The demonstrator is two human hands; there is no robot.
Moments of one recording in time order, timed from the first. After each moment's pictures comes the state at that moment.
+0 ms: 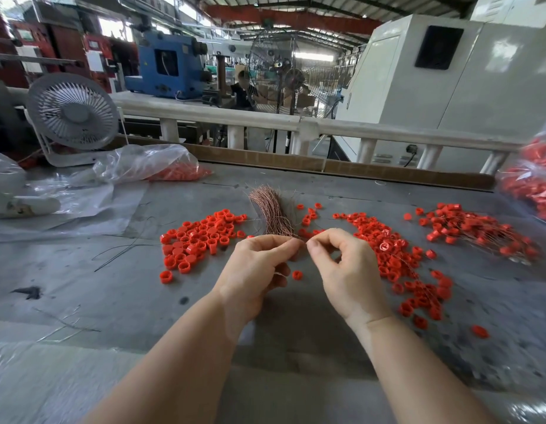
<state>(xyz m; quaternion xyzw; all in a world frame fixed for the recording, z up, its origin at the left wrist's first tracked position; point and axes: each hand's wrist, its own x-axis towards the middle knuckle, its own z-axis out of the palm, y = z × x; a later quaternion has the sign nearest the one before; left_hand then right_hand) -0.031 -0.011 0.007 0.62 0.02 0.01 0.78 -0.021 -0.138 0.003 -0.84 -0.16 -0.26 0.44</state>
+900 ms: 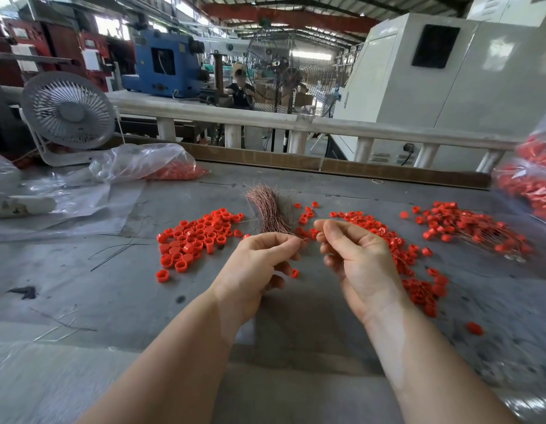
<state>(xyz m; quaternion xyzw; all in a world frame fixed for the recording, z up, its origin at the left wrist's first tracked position) -0.034 -0.013 0.011 0.64 -0.01 -0.02 0.77 -0.018 -0.144 0.014 -0.60 -0.06 -0.08 0.80</state>
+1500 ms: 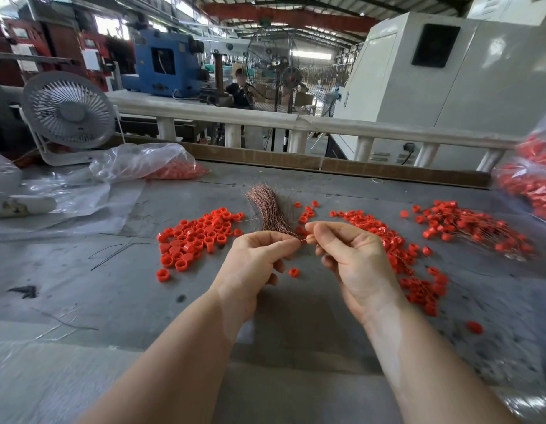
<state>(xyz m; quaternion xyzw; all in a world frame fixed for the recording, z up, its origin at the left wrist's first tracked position) -0.031 -0.010 0.008 0.65 0.02 0.04 0.76 -0.019 -0.140 0.012 -0.63 -0.11 -0.09 0.76</state>
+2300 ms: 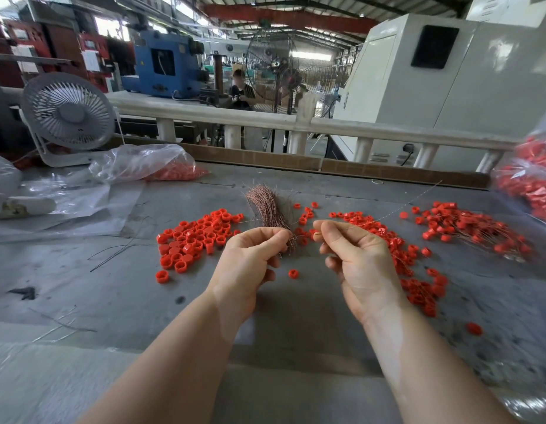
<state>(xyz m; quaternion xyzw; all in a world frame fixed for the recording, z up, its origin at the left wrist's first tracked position) -0.028 -0.008 0.004 0.61 0.03 0.06 0.79 -0.017 -0.145 0.011 -0.61 -0.06 -0.09 0.78</state>
